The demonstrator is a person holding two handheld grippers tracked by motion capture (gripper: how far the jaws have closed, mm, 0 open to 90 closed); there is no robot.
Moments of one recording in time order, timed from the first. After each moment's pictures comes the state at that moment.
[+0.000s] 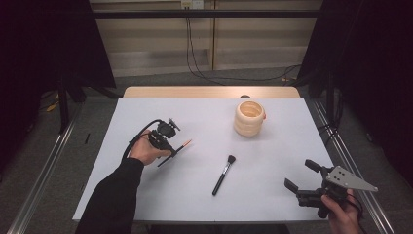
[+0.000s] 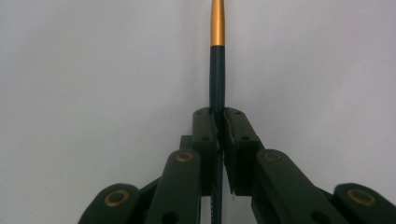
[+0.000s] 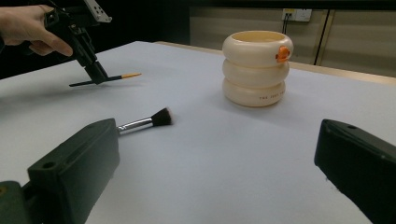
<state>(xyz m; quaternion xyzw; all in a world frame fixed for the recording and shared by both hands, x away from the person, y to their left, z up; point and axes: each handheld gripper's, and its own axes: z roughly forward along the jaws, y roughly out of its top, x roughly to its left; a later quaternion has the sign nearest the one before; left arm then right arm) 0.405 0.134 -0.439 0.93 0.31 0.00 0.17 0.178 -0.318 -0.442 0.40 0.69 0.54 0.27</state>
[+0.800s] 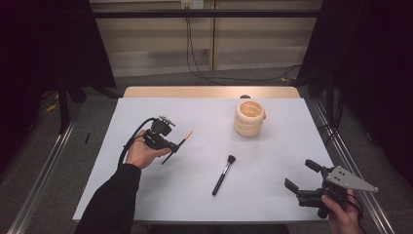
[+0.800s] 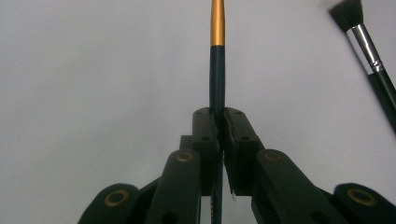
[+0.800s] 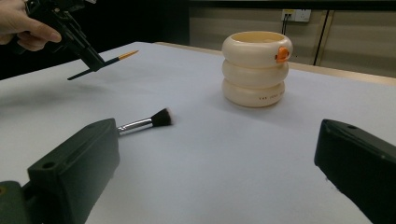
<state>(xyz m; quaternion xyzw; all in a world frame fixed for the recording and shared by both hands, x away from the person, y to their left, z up) 0.389 0.144 -0.419 0.91 0.33 0.01 0.27 0.177 -0.318 -0.442 0.40 0.68 0.54 0.27</state>
